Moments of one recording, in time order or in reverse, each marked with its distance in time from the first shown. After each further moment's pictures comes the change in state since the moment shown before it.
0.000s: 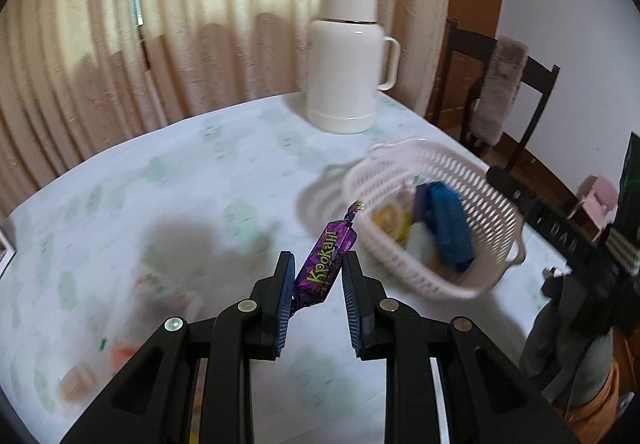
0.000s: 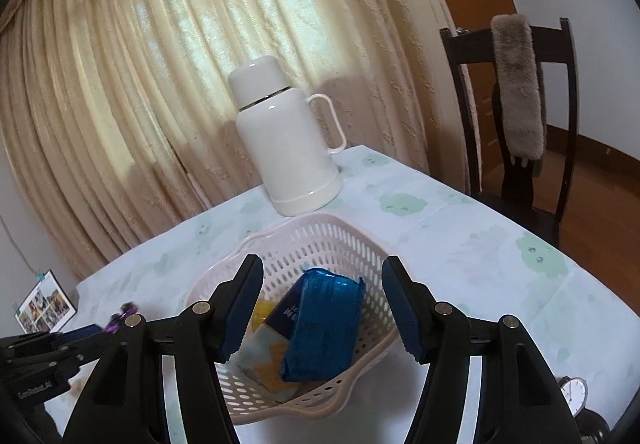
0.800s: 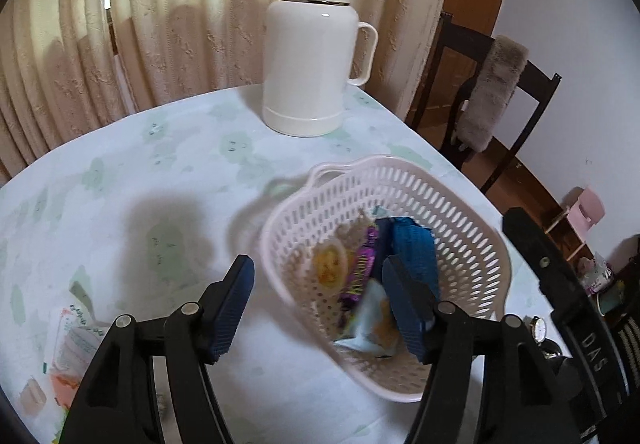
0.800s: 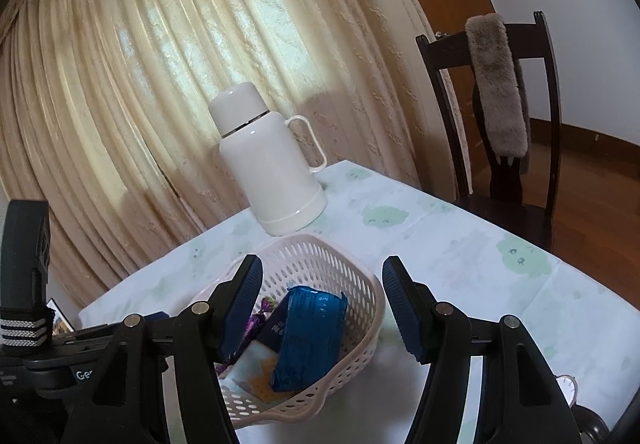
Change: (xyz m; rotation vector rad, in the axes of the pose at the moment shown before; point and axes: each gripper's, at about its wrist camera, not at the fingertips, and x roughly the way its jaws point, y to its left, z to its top) left arm 0.051 -0.034 0.036 -0.054 0.045 -0.063; right arm -0.015 -0.012 0.007 0.065 -0.058 -0.014
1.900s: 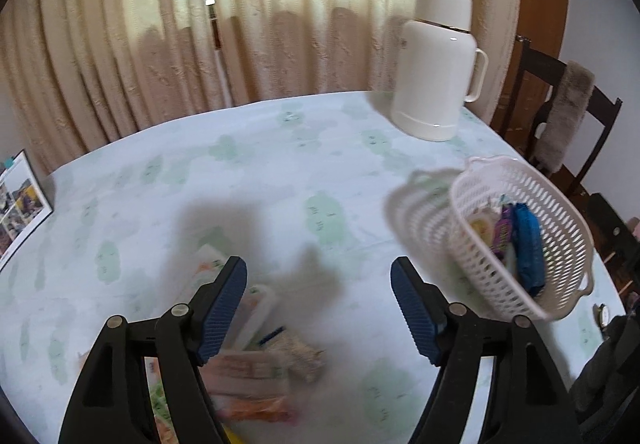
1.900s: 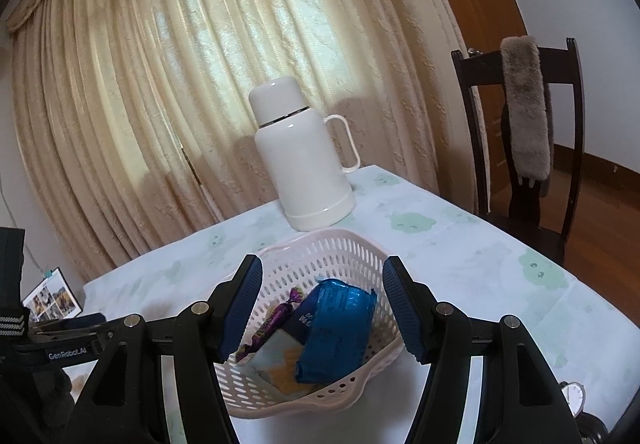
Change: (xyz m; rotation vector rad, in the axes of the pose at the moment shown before) left arm -0.052 0.090 -0.044 -0.103 -0.057 0.263; right arm -0.002 0.021 -0.010 -0.112 -0.015 0.068
